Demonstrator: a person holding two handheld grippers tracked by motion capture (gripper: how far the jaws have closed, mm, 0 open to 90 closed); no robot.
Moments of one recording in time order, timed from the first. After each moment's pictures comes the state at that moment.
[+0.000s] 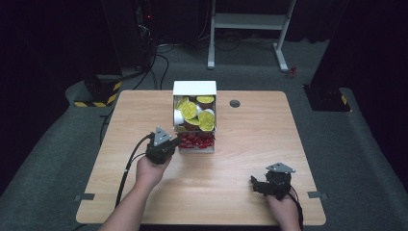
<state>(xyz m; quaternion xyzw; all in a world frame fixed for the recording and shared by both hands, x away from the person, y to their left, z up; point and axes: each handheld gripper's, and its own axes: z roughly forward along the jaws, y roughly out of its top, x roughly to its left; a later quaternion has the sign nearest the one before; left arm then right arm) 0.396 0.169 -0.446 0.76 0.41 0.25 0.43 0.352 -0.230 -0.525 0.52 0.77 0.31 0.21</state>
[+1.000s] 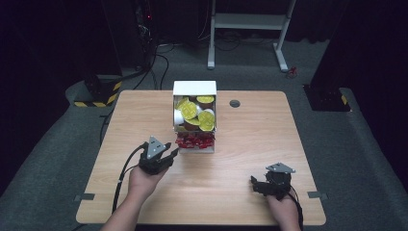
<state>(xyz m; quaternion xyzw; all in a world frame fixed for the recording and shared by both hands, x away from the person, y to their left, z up) 0.364 0.174 -0.446 0.76 0.41 0.28 0.42 0.352 -0.230 -0.525 0.52 0.77 0.31 0.21</state>
